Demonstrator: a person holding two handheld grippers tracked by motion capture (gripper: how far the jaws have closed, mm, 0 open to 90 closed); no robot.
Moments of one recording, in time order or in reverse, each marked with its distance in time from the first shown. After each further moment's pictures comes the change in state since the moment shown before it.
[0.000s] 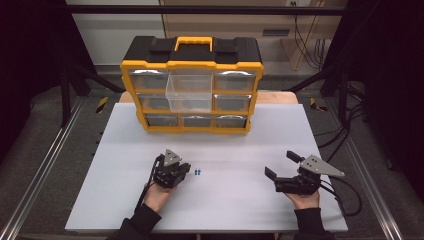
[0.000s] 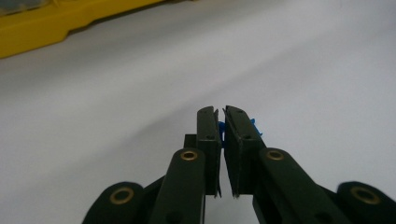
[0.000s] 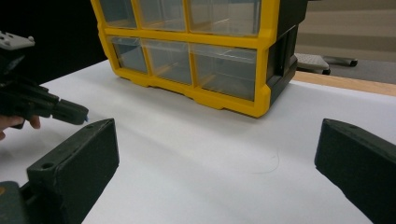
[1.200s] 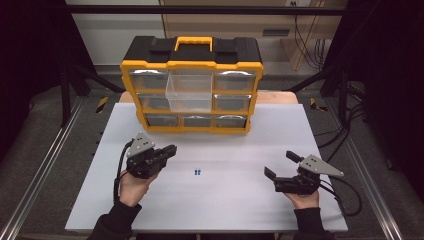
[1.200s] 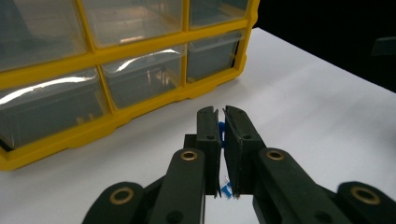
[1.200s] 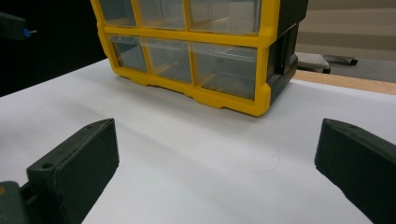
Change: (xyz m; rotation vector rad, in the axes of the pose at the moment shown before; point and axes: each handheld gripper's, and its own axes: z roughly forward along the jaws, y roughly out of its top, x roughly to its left) left arm 0.016 0.051 -0.092 -0.229 -0.064 0.030; right arm 0.000 0.000 0.001 0.005 0.000 0.006
